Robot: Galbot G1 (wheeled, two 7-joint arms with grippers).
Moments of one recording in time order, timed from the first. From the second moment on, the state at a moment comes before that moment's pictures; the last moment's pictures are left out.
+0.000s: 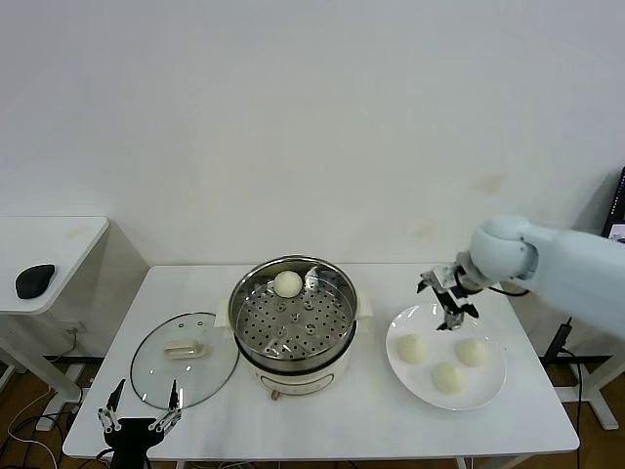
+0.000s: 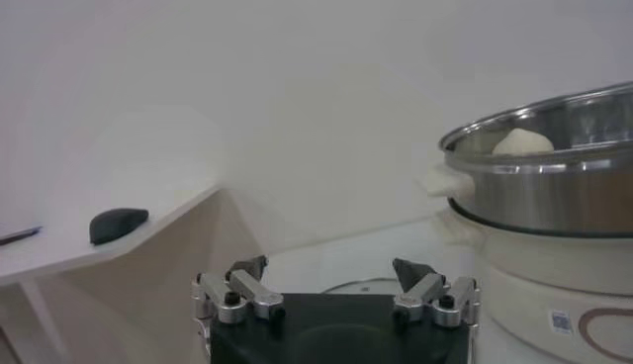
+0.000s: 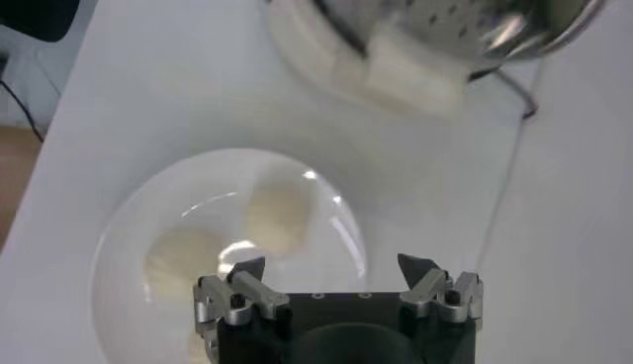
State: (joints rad) left arm 1.88 -1.29 -0.65 -2.16 -0.03 -0.01 -0.24; right arm 0.40 0.56 -1.23 1.62 0.04 -0.30 -0.98
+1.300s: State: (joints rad) left arm 1.88 -1.30 -0.69 -2.13 -0.03 -0.02 -0.24; right arm -0.01 0.76 -0.96 1.35 -0.09 -0.34 -0.90
